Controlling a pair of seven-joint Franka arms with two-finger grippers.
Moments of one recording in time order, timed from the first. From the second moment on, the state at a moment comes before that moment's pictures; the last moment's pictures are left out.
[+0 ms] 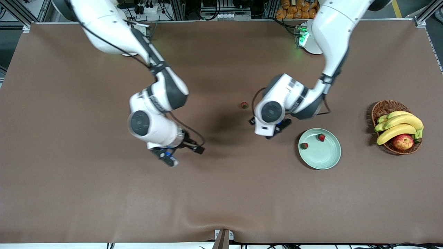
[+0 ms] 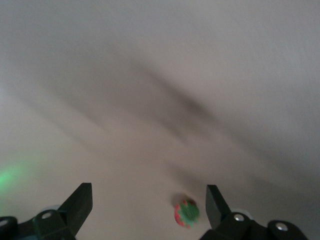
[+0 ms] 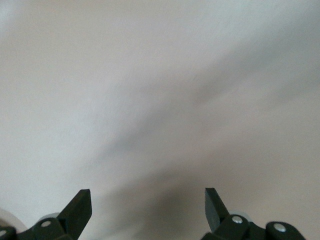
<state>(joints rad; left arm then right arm) -0.38 0.59 -0.31 -1.71 0.04 1.93 -1.26 0.40 0.65 0.05 -1.40 0.31 2.09 0.88</state>
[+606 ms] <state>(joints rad) -0.49 0.59 -0.31 -1.86 0.14 2.21 -1.27 0.12 0.48 0.05 -1.40 0.19 1.79 0.50</state>
